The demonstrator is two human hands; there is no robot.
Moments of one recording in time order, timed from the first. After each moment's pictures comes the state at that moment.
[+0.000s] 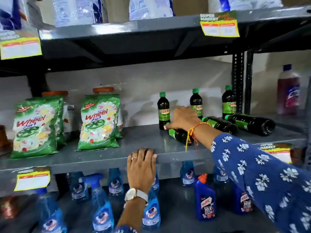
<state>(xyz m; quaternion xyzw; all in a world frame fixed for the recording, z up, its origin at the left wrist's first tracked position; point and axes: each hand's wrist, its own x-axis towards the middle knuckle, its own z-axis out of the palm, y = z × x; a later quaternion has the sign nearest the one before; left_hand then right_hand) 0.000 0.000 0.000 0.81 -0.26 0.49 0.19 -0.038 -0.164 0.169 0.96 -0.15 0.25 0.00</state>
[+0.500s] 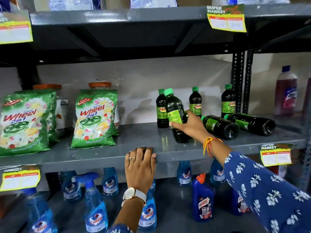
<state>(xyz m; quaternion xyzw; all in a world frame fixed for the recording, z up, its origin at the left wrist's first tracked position) 0.007 -0.006 -0.008 0.78 -0.25 0.54 0.20 -0.031 -0.202 0.116 0.85 -0.13 0.36 -0.36</state>
